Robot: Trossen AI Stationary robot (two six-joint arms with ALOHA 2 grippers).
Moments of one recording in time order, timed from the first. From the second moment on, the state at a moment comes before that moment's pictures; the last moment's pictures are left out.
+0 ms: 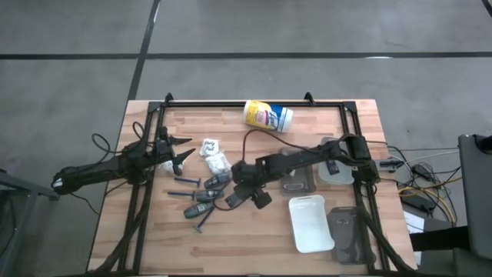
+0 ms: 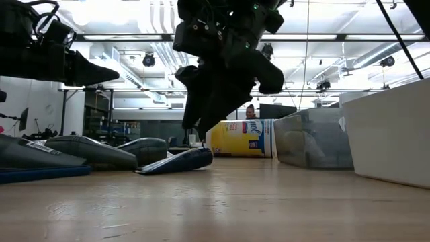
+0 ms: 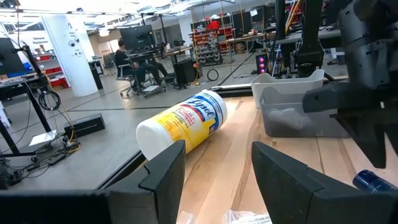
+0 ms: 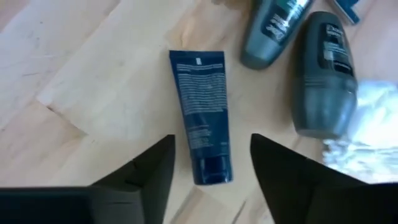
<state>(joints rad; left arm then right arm) 0.22 0.10 0.01 0.04 -0.17 0.18 0.10 2.08 1.56 -0.56 -0.07 -0.51</state>
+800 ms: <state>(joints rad) 0.22 0.10 0.01 0.04 -0.17 0.18 0.07 2.08 1.34 -0.27 -0.08 -0.55</state>
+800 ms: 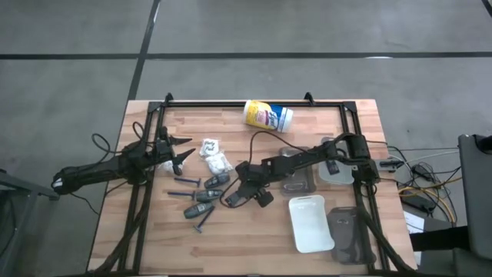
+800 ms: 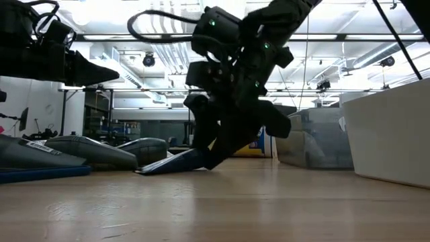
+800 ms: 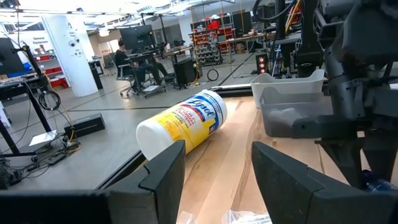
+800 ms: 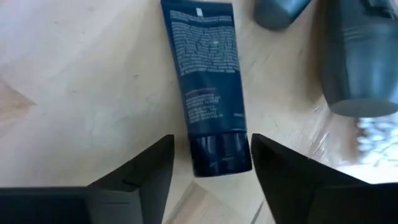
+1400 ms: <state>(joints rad) 0.22 0.10 0.01 0.04 -0.17 0.18 0.07 2.07 1.33 -0.24 -0.09 -0.50</state>
